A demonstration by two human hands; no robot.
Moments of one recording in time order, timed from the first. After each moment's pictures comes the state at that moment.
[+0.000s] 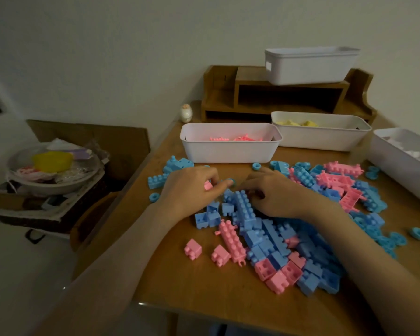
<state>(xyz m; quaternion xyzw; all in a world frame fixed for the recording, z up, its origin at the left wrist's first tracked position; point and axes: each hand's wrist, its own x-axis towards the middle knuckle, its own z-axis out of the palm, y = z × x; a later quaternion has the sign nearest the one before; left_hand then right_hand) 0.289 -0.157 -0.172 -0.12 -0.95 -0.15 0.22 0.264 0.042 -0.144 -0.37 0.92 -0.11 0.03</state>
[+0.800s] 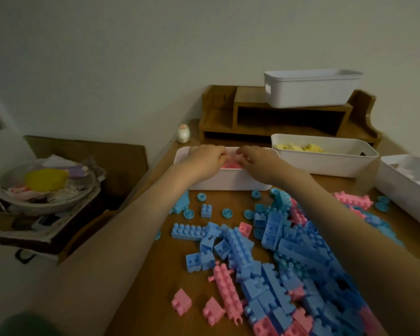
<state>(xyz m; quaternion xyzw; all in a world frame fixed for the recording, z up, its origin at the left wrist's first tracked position) 0.169 -0.143 -0.114 -0.08 -0.99 -0.12 0.08 0.145 0.013 -0.122 -0.24 0.96 -0.17 -0.05</state>
